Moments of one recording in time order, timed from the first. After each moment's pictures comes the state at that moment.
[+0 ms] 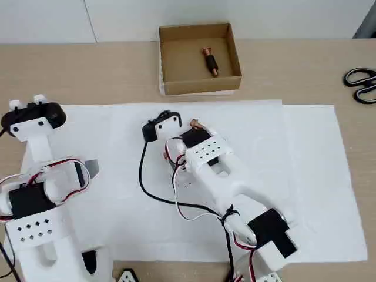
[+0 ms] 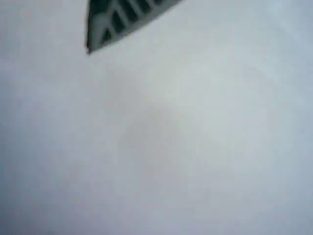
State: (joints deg) left arm -21.3 -50.2 37.0 87.4 3.6; right arm -34.3 3.5 21.4 67.7 6.2
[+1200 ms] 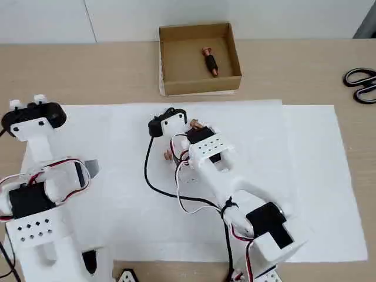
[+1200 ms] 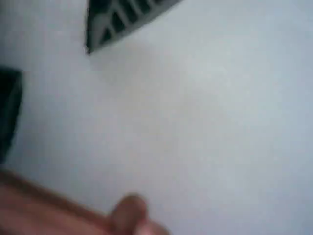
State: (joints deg) left arm -21.3 -50.2 37.0 87.4 3.6; right arm -30.7 9.1 21.1 63.0 6.3
